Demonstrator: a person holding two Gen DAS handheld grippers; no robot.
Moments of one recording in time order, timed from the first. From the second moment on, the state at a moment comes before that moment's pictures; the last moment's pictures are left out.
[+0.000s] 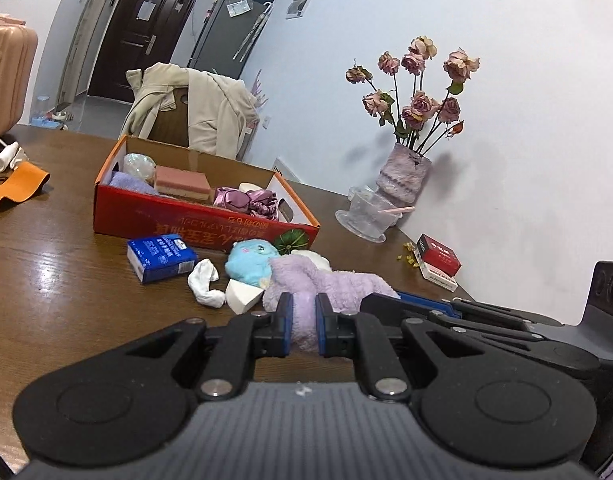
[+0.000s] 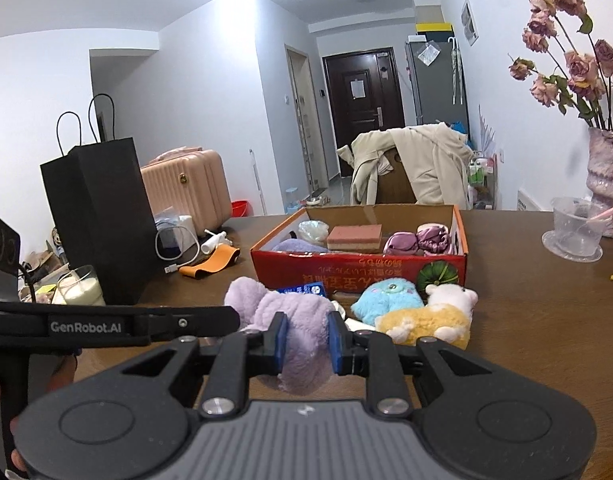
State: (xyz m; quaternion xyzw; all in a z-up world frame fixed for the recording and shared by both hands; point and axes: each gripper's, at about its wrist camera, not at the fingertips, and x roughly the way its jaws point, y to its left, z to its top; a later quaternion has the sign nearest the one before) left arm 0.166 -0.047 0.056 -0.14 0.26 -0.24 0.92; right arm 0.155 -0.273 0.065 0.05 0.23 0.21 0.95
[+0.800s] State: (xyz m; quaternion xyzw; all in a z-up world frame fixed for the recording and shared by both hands) left arm 0.607 -0.091 0.031 -0.17 0.40 -0.18 0.88; right arm 0.599 -0.271 0.062 0.02 0.36 0.15 0.92
